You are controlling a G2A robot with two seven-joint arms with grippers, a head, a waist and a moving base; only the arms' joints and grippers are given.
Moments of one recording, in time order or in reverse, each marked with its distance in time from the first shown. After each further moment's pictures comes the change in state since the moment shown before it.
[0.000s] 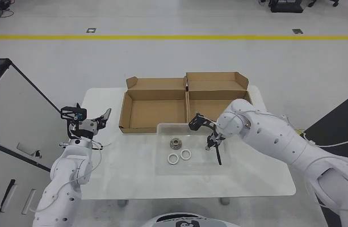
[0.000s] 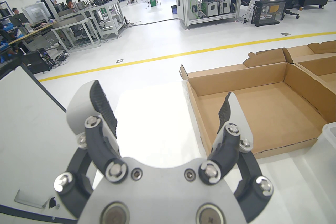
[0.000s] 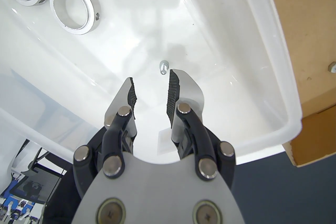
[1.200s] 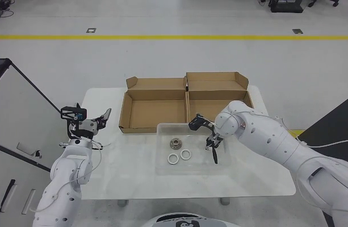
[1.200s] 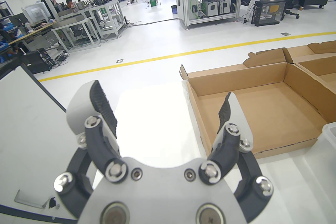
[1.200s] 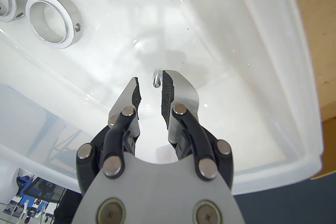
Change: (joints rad) left arm 0.000 0.000 0.000 0.000 0.000 0.000 0.000; right arm -0.034 -0.055 0.027 0.093 -0.035 0.014 0.002
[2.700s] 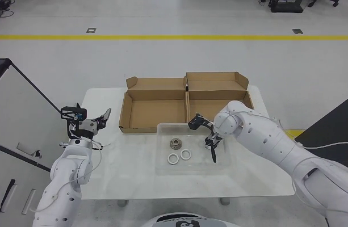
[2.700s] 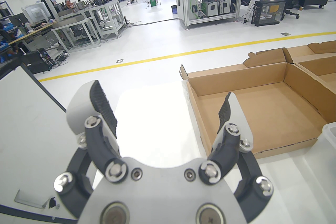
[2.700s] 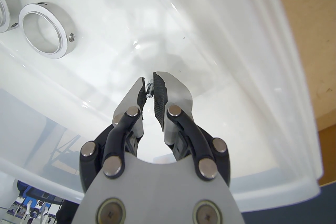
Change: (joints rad) left arm 0.000 0.000 0.000 0.000 0.000 0.000 0.000; right arm -0.031 -0.040 0.049 0.054 -0.041 -0.028 0.008
